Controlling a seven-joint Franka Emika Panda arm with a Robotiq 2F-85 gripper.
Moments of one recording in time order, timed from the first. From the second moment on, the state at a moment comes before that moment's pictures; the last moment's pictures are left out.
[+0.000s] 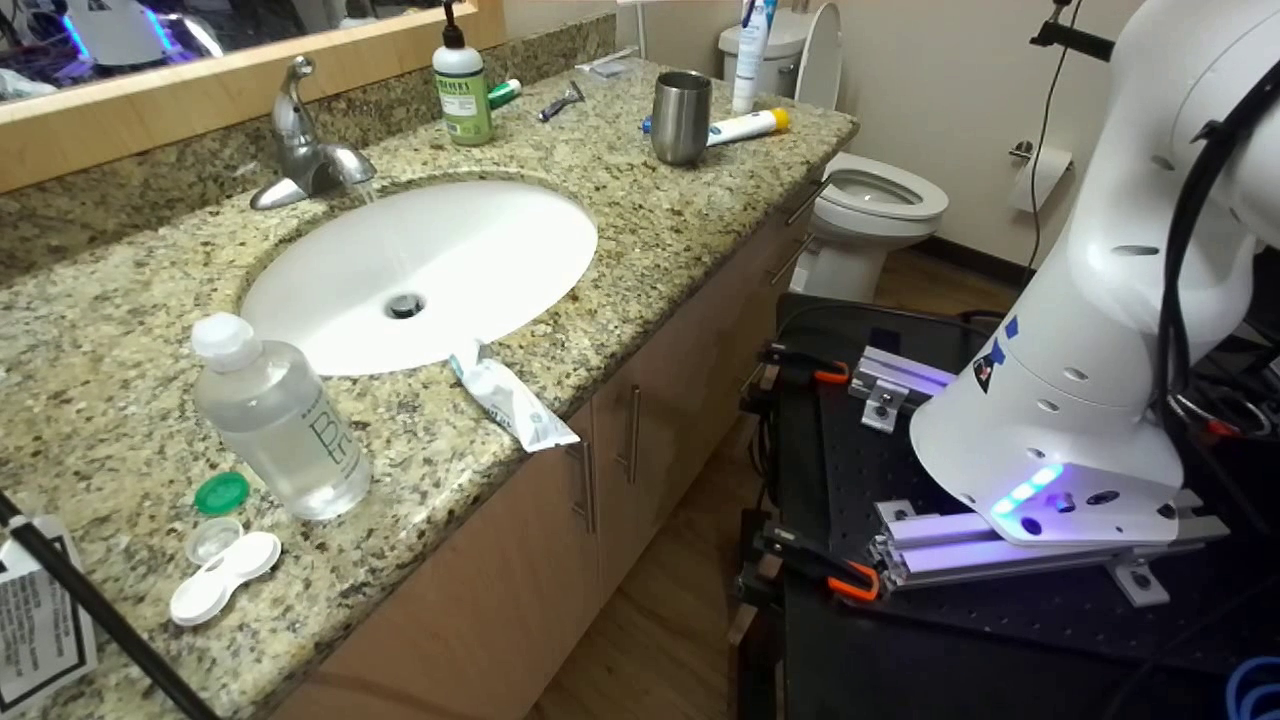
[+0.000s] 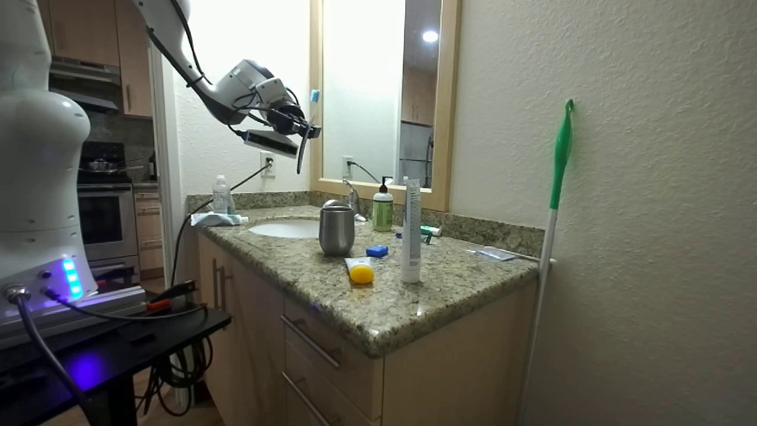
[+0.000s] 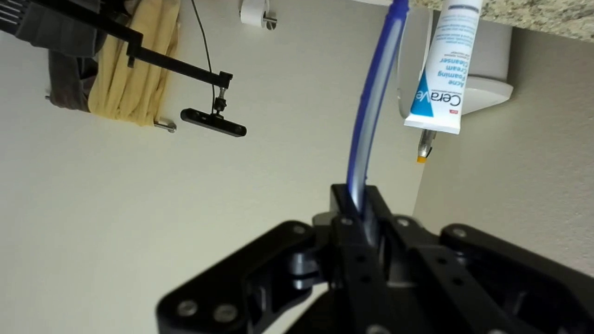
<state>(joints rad) -0.03 -0.11 -0.39 -2.34 -1.26 1.62 2.02</state>
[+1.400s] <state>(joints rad) -0.14 0.24 -0.24 -2.22 -1.42 1.59 2.36</state>
